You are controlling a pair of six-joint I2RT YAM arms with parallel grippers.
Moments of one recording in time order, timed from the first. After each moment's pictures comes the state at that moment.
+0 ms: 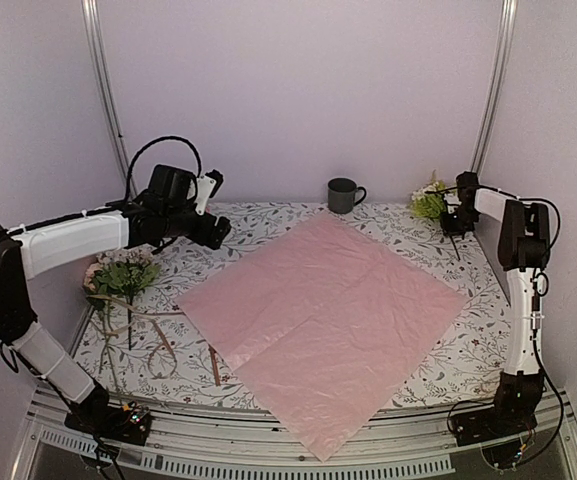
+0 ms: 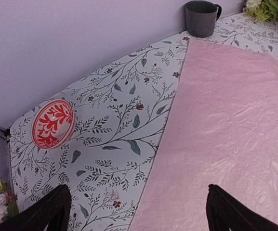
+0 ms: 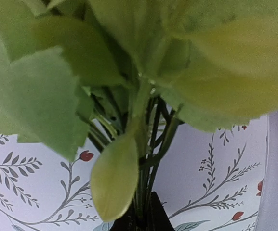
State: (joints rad) left arm -0.50 1.56 1.17 -0.21 -0.17 0.12; right arm -0.09 2.50 2.10 -0.63 0.00 -0.15
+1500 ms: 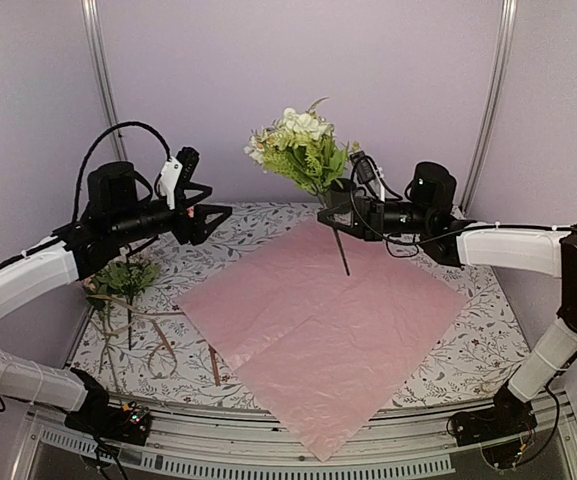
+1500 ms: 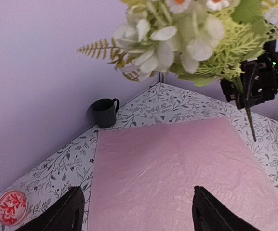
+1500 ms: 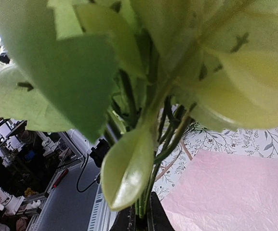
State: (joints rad) left arm -0.52 1.19 0.96 0.04 0.33 0.12; right arm 0.58 1.62 1.08 0.59 -0.98 0.53
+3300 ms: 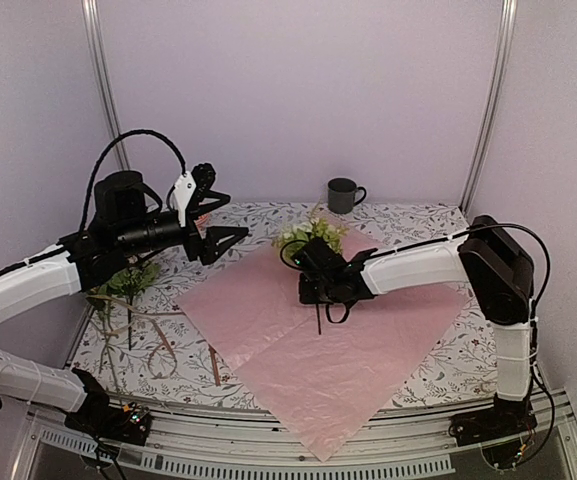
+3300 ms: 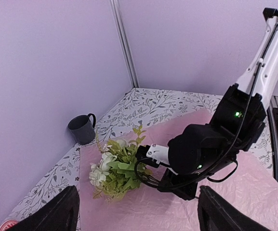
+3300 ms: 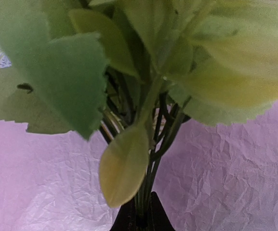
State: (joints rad) left arm -0.63 1.16 0.91 0.10 0.39 0.26; right arm 0.94 2.08 1.39 -0.23 0.43 0.73
